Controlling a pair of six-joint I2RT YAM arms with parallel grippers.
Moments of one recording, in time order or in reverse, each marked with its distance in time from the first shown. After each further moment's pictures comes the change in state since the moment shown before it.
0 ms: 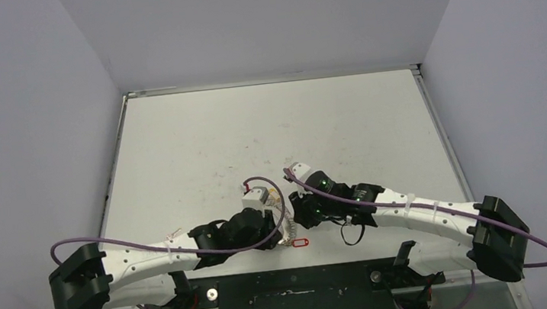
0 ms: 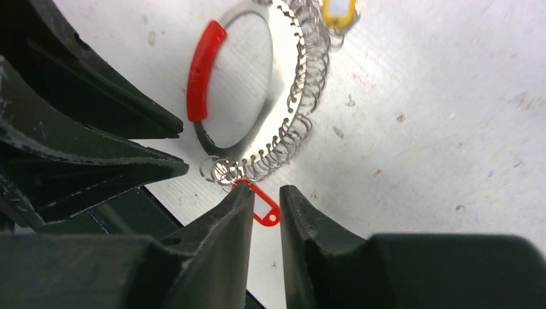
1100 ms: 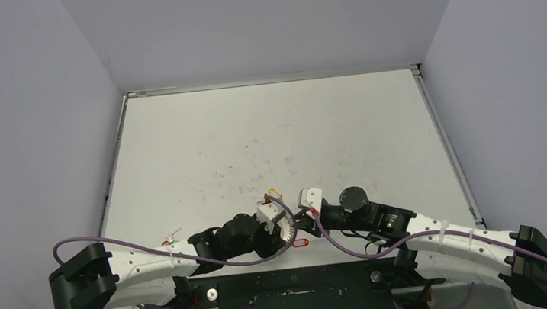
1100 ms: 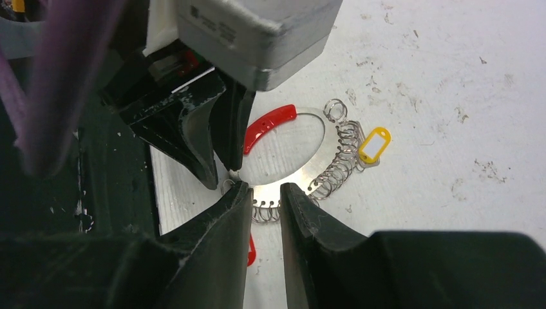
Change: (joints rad) left arm 0.000 -0.064 -0.158 0.294 0.180 0.468; right arm 0.023 -0.369 -0.325 0.461 -0.247 -0.541
